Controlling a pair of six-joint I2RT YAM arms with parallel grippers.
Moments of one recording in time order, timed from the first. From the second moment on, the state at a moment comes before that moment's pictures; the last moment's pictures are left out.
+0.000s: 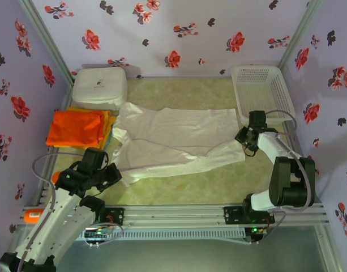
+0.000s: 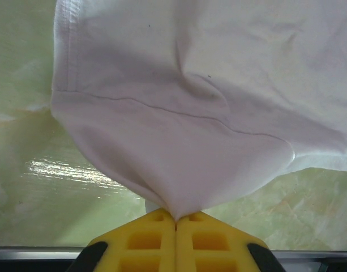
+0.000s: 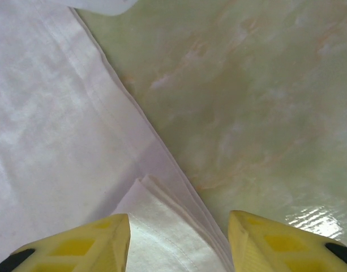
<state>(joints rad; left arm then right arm) -0.41 0.59 0.61 -1.09 0.19 -0.86 -0.03 1.43 0.80 -0.48 -0.01 0.58</state>
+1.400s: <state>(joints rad) -0.41 0.59 0.67 -1.12 0.19 -0.86 0.02 1.24 0.57 -0.53 -0.02 0.68</state>
